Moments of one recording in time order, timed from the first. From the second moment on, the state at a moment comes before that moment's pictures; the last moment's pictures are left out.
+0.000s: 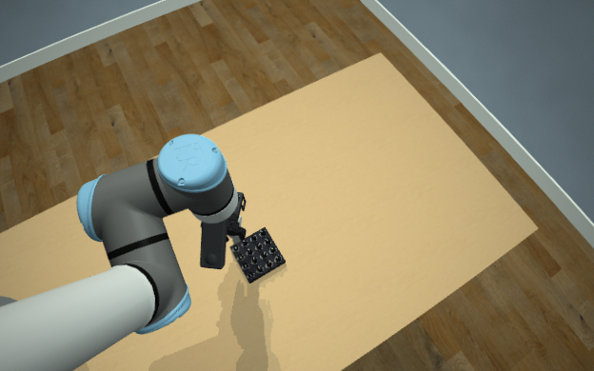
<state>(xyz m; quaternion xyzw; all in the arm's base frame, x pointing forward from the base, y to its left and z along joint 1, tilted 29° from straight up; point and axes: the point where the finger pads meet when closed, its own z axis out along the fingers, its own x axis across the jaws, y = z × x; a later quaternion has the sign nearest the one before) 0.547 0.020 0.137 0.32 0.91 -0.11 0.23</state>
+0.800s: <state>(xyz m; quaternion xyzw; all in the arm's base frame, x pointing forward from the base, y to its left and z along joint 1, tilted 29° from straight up) 0.552 0.015 0.124 0.32 0.91 -0.11 0.23</state>
